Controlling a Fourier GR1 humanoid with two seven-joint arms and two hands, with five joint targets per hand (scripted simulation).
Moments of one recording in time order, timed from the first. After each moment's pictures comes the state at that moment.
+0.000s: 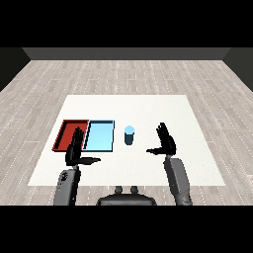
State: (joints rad) left arm 0.03 0.05 0.05 -1.64 0.06 -0.08 -0.34; right arm -0.18 -0.02 -0.06 -1.36 -0.23 0.14 -0.18
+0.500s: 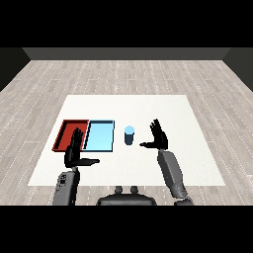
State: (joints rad) left arm 0.06 0.05 0.04 -1.70 0.05 -0.07 -0.31; right arm -0.32 -0.01 -0.02 -1.18 -0.29 0.05 -0.21
